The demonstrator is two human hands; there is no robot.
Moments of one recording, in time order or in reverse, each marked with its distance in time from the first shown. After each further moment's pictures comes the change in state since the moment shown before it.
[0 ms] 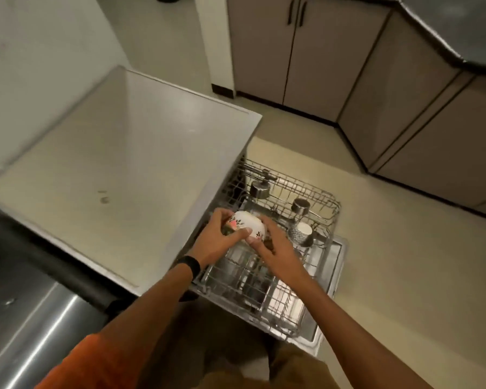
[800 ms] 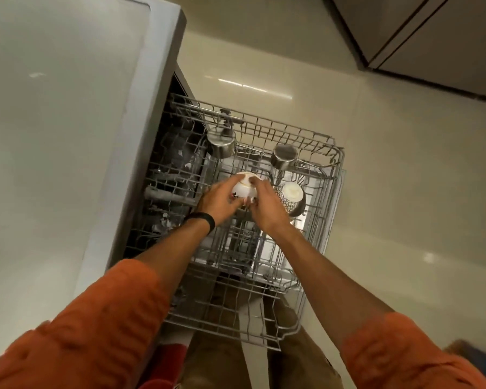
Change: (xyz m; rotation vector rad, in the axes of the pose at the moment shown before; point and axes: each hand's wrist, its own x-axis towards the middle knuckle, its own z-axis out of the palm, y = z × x) left_hand 0.232 -0.101 0.123 0.527 -0.295 -0.043; right_hand 0.158 0.191 0.005 -0.242 -0.022 0.442
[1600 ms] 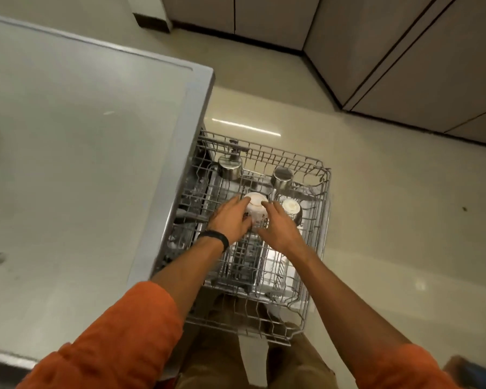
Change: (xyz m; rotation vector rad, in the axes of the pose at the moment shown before) left_hand -0.070 0.034 -0.038 0.242 0.034 0.162; right_hand -0.074 -0.045 -0.030 -0.212 0.007 0.049
